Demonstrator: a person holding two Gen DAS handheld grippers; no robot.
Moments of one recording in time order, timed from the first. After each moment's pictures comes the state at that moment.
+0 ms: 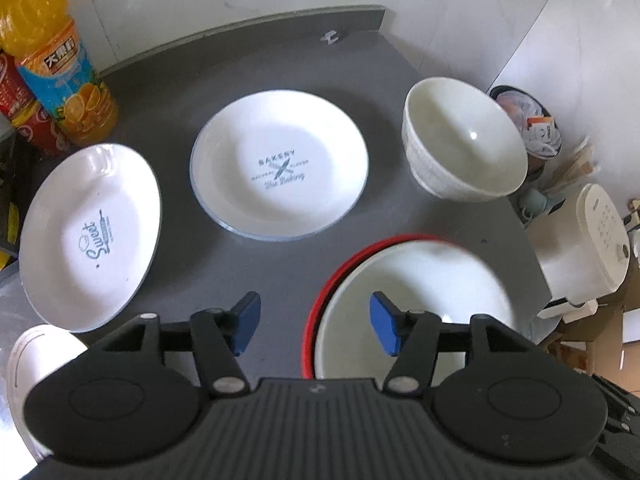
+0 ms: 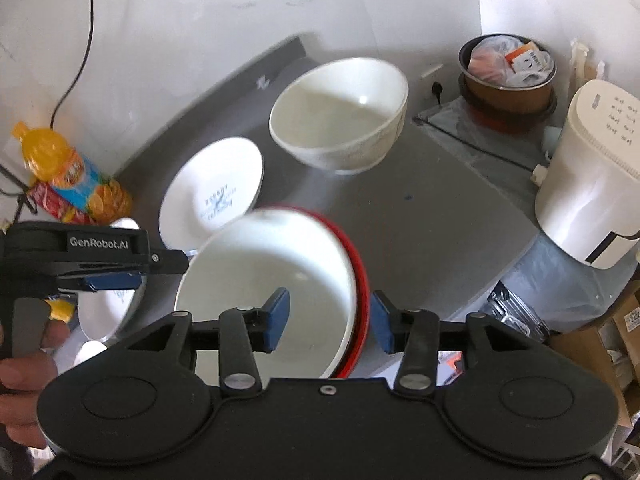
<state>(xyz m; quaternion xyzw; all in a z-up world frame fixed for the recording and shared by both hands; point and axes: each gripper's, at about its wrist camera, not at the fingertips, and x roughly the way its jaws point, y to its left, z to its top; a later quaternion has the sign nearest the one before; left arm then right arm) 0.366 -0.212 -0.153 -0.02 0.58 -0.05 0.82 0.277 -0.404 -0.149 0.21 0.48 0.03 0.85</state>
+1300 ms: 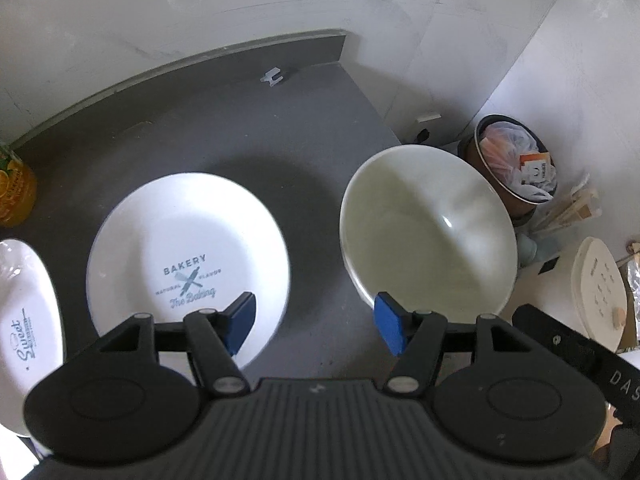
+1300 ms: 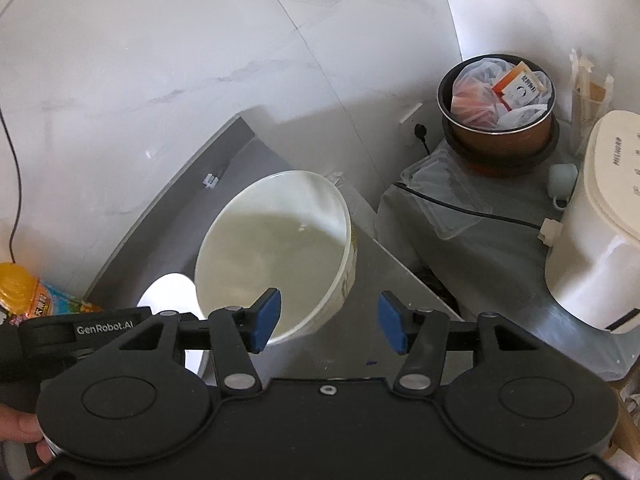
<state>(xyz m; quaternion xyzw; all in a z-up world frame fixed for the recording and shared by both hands) 0.471 -0.285 -0.181 -0.03 0.56 -0.06 0.82 0.392 -0.485 -0.180 0.28 0.44 0.01 0.86</state>
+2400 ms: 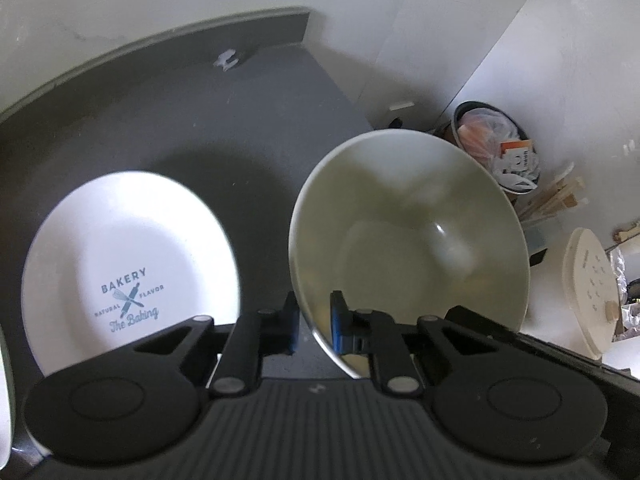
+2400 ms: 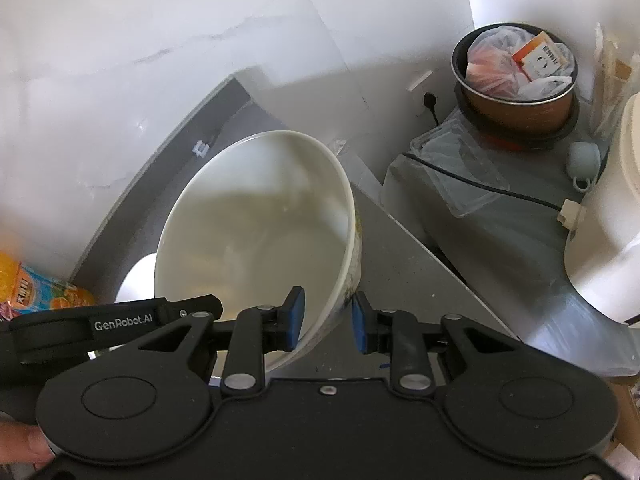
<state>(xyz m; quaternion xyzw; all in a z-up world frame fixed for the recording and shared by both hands) 0.488 -0.302 -0.212 -0.04 0.56 -0.11 0.82 0.416 -0.473 -0.206 0.28 0.47 0.02 0.84</state>
